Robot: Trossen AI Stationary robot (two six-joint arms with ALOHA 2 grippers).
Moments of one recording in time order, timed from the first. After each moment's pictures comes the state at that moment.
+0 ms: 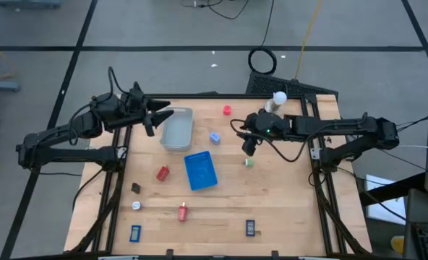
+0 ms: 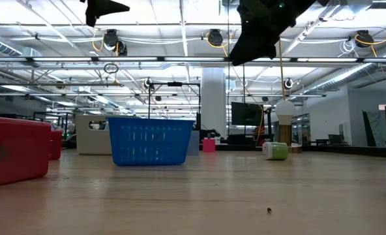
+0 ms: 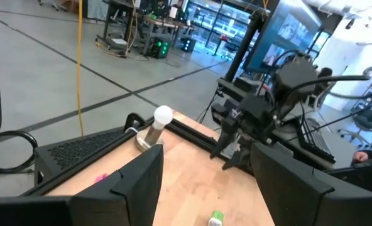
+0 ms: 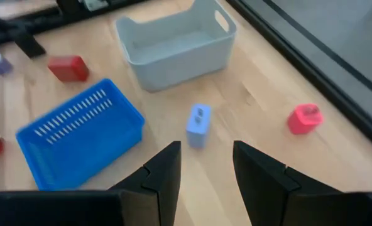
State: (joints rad) left arm 0.31 0.76 0.86 -0.16 0.00 -0.35; right arm -0.10 1.29 1.02 -0.37 0.21 0.27
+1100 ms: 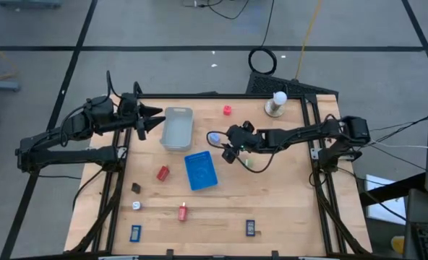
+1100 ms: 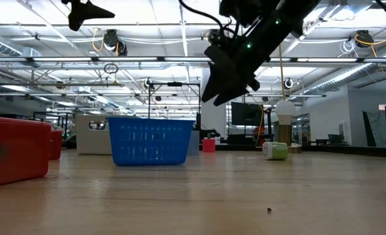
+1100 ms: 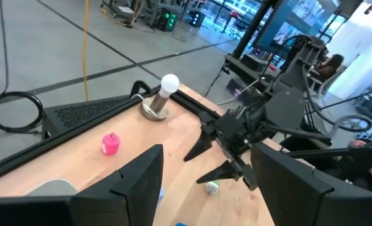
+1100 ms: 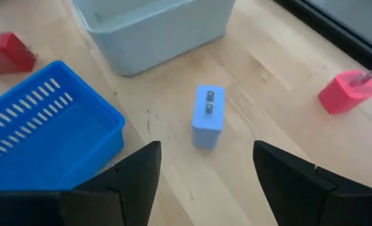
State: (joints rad) left arm 0.31 0.66 0.86 -0.37 0.02 -0.43; right arm -0.04 1.64 1.02 -0.14 0.36 0.41
